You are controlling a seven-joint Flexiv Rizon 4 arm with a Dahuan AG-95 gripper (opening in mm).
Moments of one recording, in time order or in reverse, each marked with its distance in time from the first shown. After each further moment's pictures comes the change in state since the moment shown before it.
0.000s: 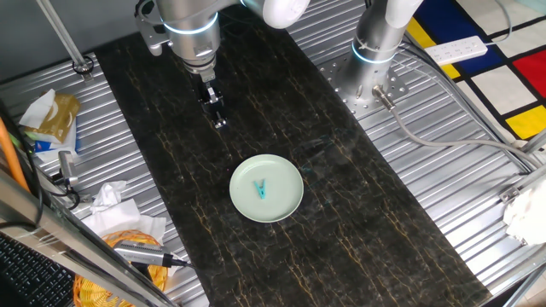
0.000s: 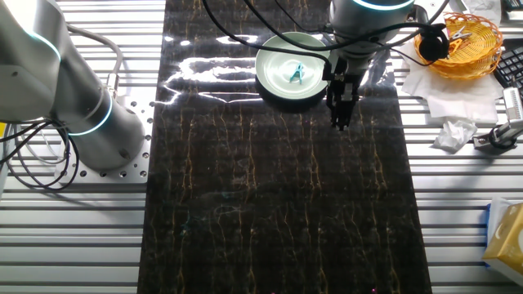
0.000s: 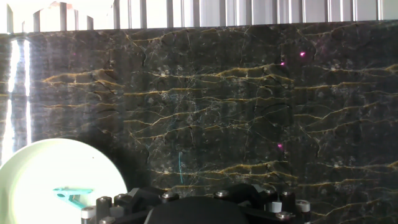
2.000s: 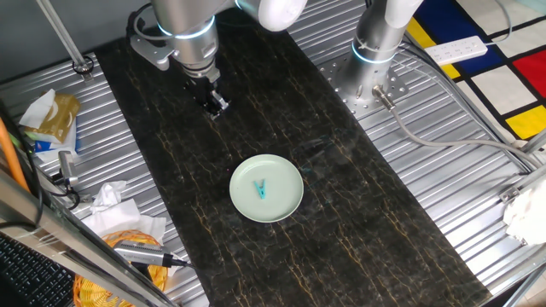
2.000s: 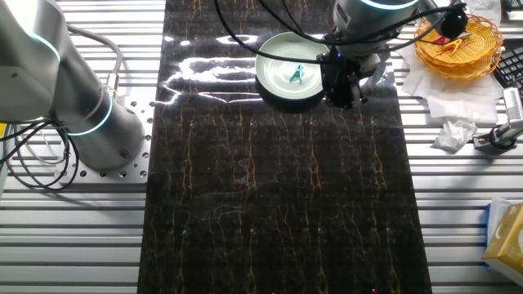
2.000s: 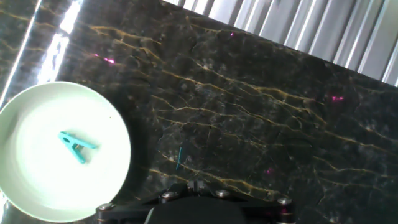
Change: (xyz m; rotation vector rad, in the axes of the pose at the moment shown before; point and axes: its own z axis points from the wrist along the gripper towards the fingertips) arm 0.001 0.007 0.002 -0.014 0.030 -0.447
